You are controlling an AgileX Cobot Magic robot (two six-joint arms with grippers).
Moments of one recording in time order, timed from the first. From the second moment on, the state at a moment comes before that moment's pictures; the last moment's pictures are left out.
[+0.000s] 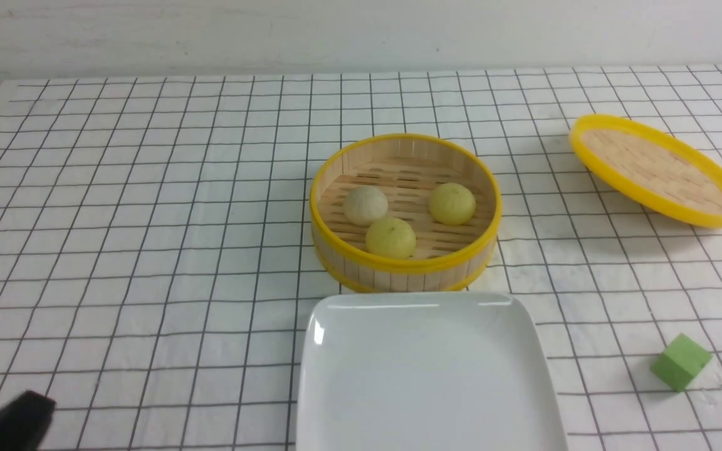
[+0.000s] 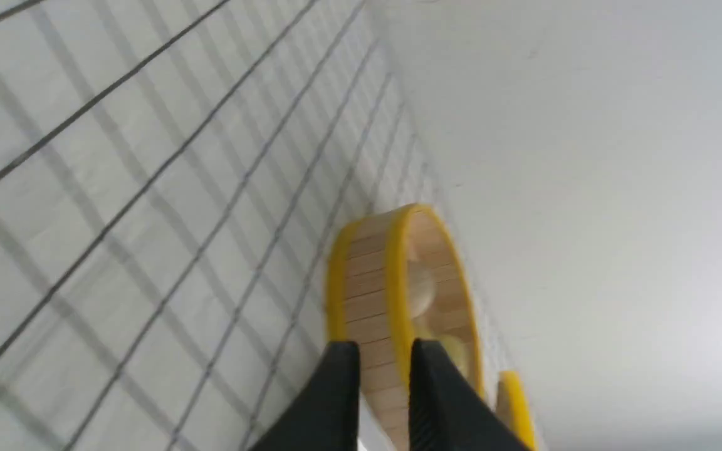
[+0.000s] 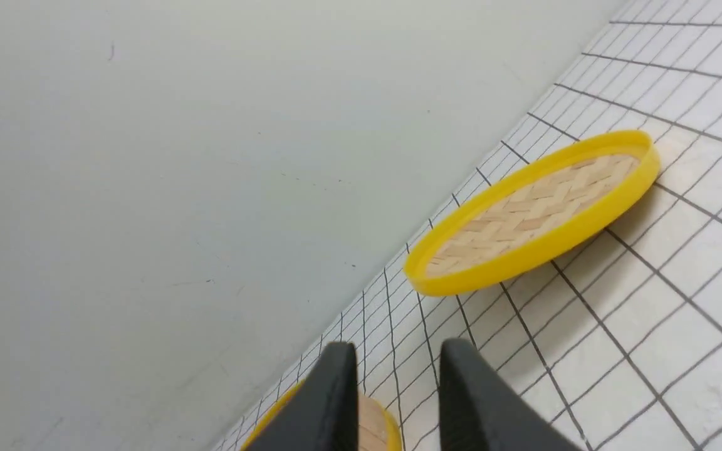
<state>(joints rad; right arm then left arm) -0.05 -0.02 0.00 0.37 0.04 0.51 -0.02 -0.01 -0.13 -0.51 0.34 -0.59</state>
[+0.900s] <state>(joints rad) 0.15 1.26 -0.83 0.83 0.87 -0.57 -0.02 0.84 -0.61 -0.49 0.92 0.11</state>
